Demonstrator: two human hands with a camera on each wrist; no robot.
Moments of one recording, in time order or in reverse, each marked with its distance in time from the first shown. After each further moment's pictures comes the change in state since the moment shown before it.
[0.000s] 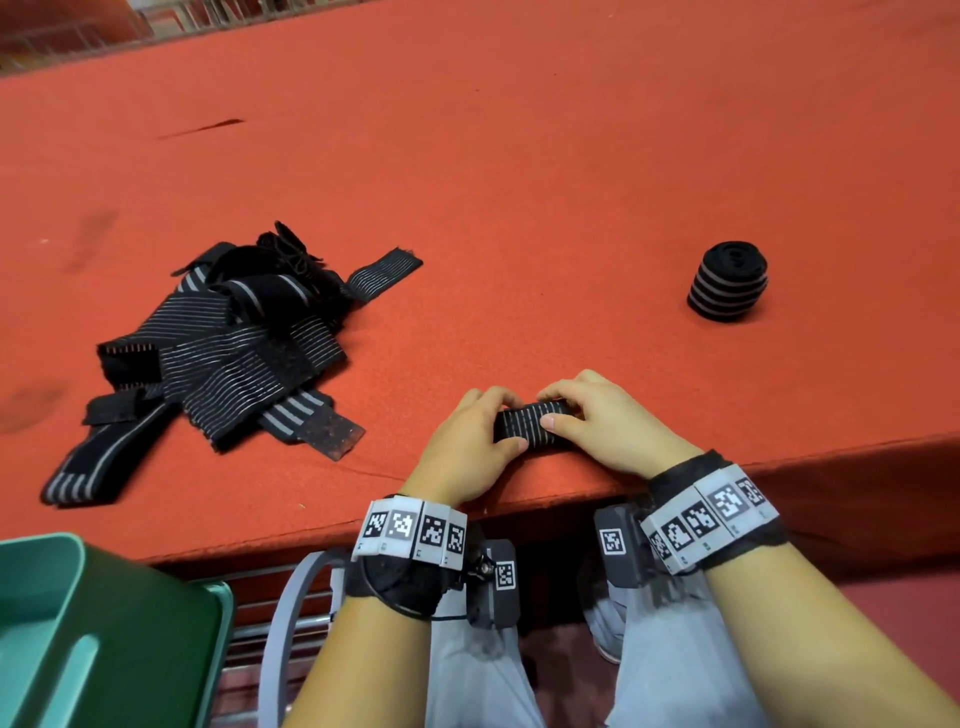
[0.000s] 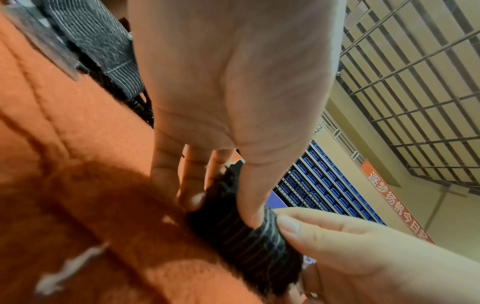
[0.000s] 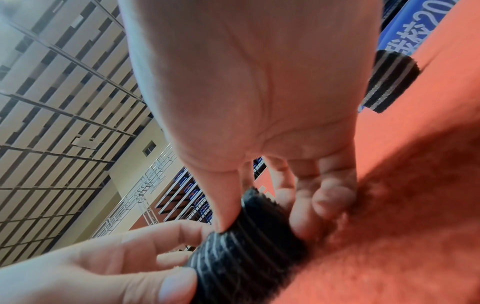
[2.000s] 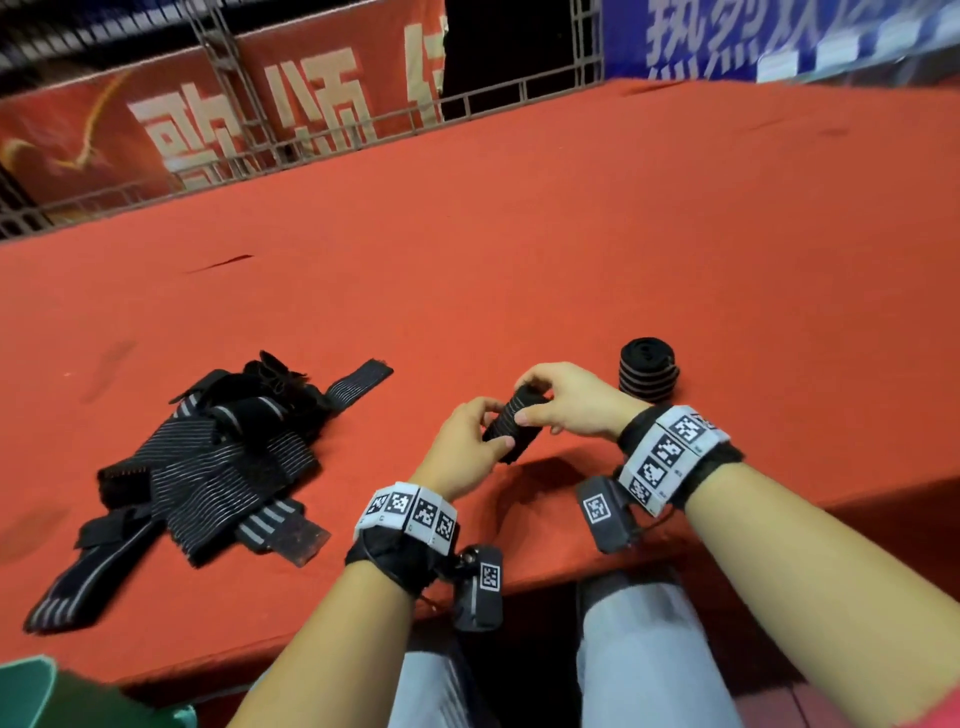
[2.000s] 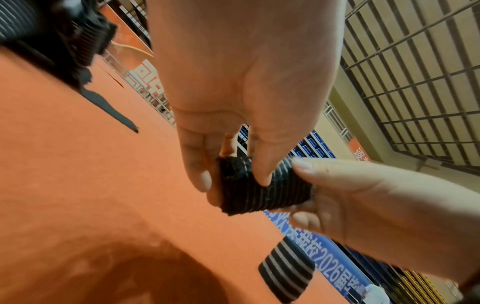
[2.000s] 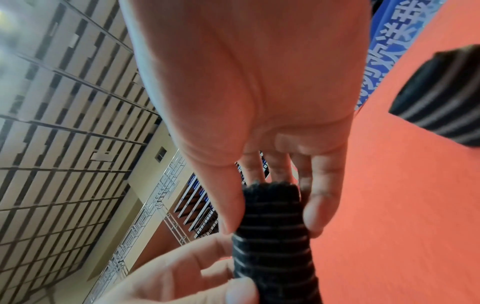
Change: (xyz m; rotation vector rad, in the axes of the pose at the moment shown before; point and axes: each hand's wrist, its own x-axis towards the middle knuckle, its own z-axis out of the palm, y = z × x) left_hand 0.068 0.086 -0.012 -0.138 0.080 0.052; right_hand 0.036 -0.004 -0.120 0.206 0.050 -0.110
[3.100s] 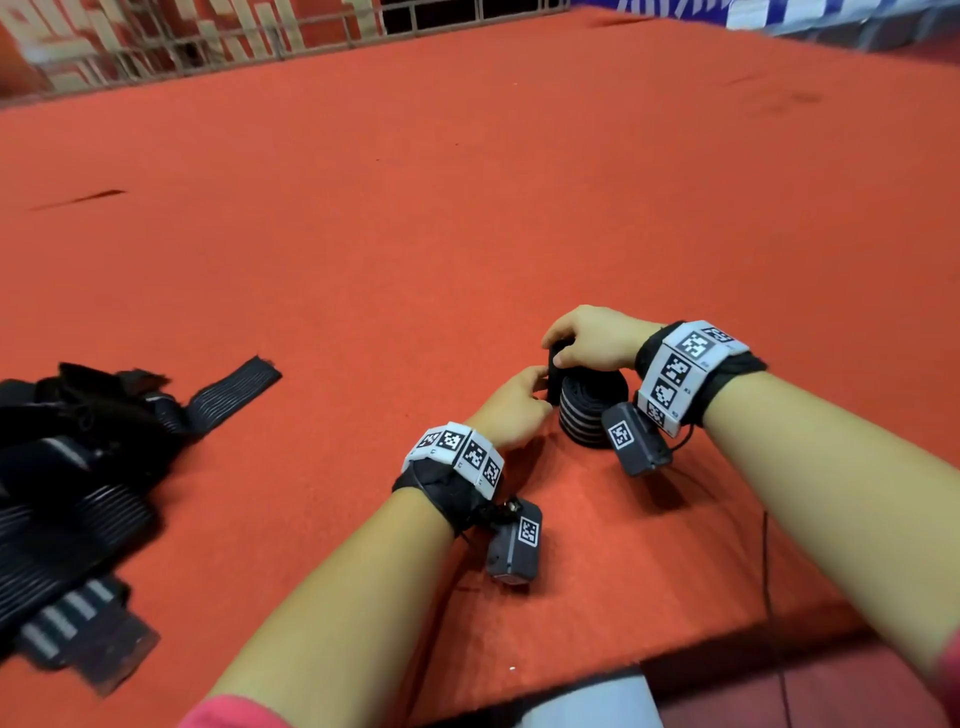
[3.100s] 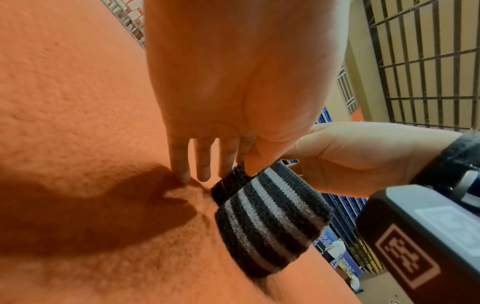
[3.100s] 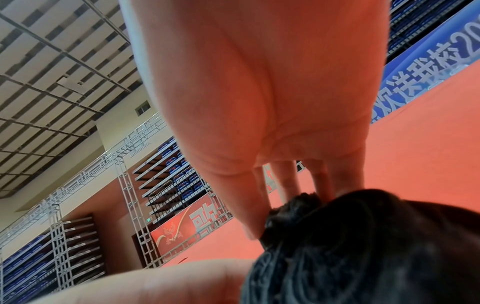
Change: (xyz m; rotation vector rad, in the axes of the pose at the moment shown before) left_hand 0.189 0.057 0.115 -0.304 -0.308 -0.068; right_hand 0.117 0.113 -0.141 -0.497 -0.126 0.243
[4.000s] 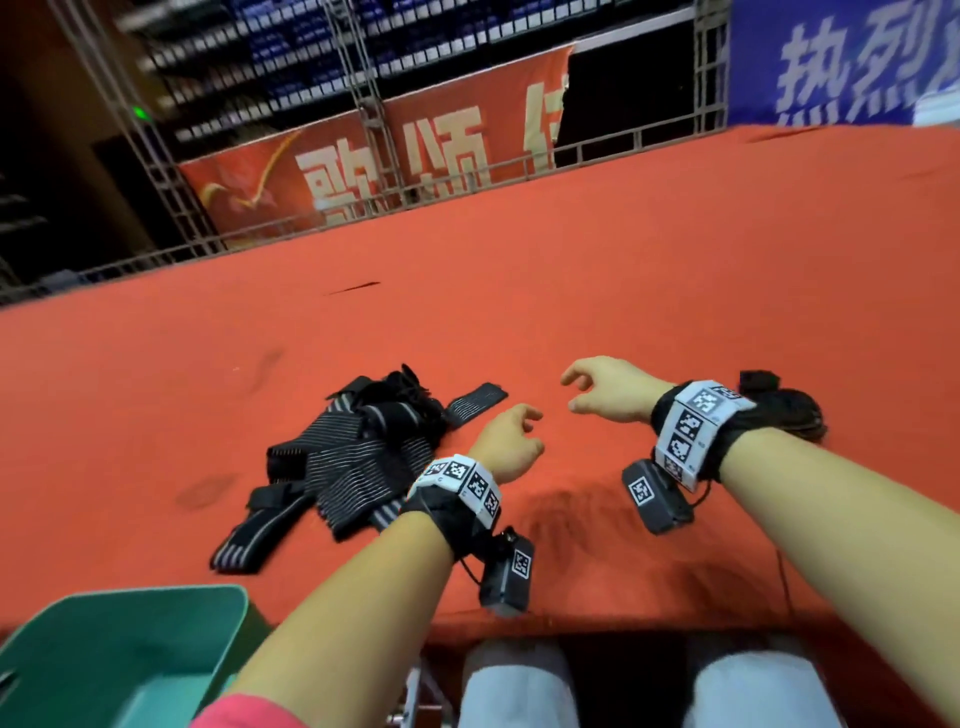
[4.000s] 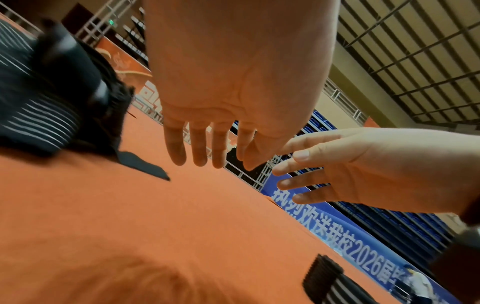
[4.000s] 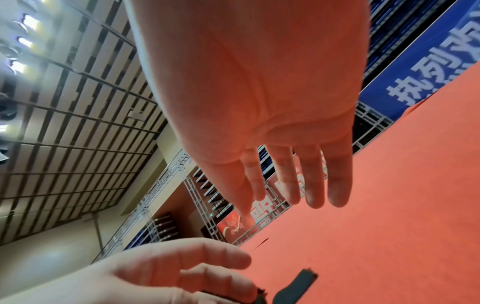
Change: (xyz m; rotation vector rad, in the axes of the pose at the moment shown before) left_hand -0.253 -0.043 -0.155 0.383 0.451 -0.123; right_hand -0.097 -0.244 0.062 0.120 0.102 -0.272
